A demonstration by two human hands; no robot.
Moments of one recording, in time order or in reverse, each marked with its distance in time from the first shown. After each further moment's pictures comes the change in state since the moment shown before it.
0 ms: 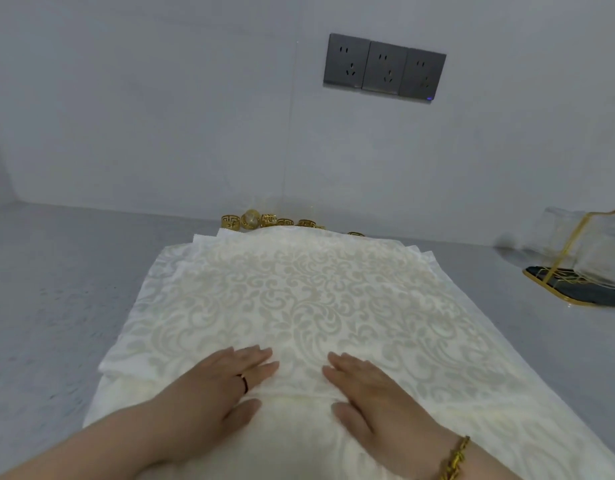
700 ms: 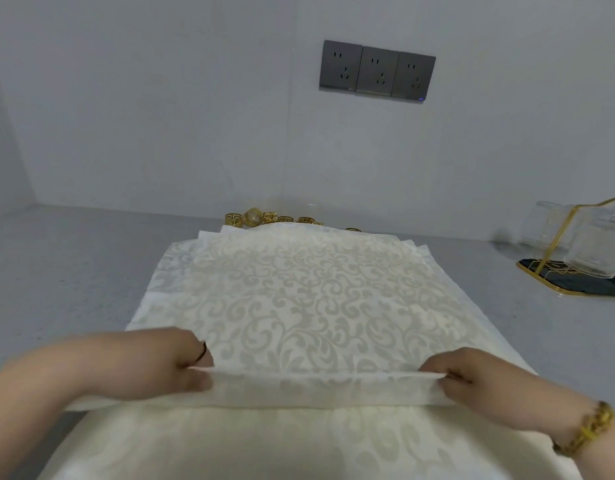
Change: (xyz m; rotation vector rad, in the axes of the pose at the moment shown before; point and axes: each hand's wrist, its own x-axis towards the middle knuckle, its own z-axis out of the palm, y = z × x) left_hand -0.031 -0.009 -0.072 -0.259 -0.375 -0.146; right_hand -0.059 0.071 -0.058 0.451 -0.211 0.092
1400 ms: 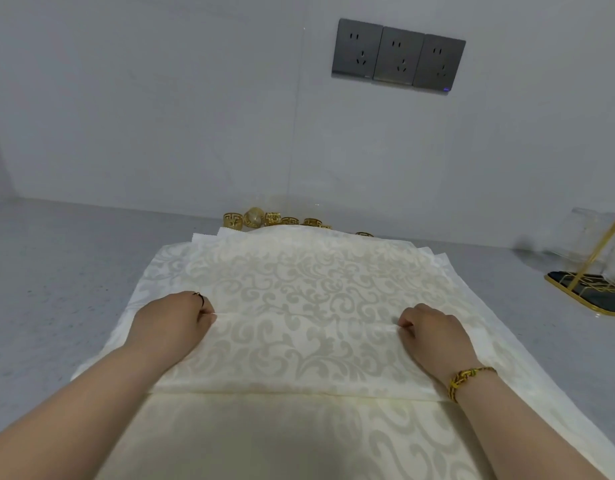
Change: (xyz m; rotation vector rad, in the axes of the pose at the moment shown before) left_hand 0.105 -0.047 0.006 0.009 0.731 -0.448; right_hand 0.128 0.020 0.010 -0.396 0.453 0.215
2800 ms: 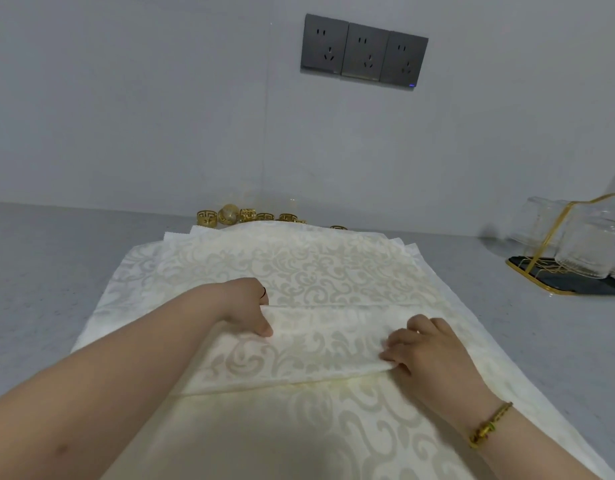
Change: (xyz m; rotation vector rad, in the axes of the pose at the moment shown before) left_hand 0.022 0.099 -0.025 -0.084 -0.680 0.197; right_hand -0.059 0.015 -0.009 -0.142 0.265 -0.389
